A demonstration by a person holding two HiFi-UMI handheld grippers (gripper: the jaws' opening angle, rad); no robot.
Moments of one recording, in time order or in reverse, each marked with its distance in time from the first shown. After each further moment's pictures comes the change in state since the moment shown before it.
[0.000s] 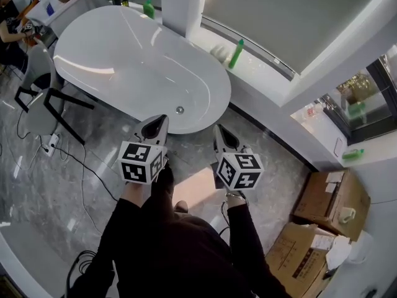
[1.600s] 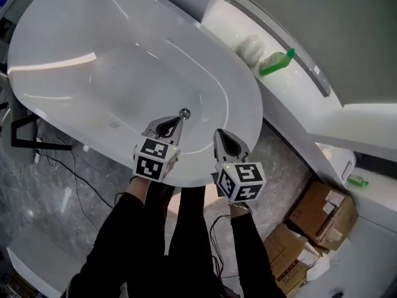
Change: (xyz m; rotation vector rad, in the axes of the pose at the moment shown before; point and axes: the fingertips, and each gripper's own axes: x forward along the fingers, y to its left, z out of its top) left arm 0.307 0.190 -0.124 -0.096 0.378 -0.139; right arm 0.329 -0.078 -0.038 -0.001 0.332 -0.035
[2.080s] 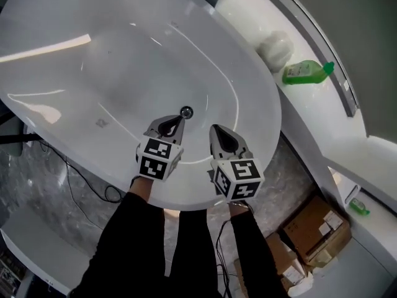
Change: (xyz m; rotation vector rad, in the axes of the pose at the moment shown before) left arm 0.123 0.049 -0.068 -0.096 0.092 0.104; right arm 0.127 -0.059 -0.043 -0.030 0.133 0.120
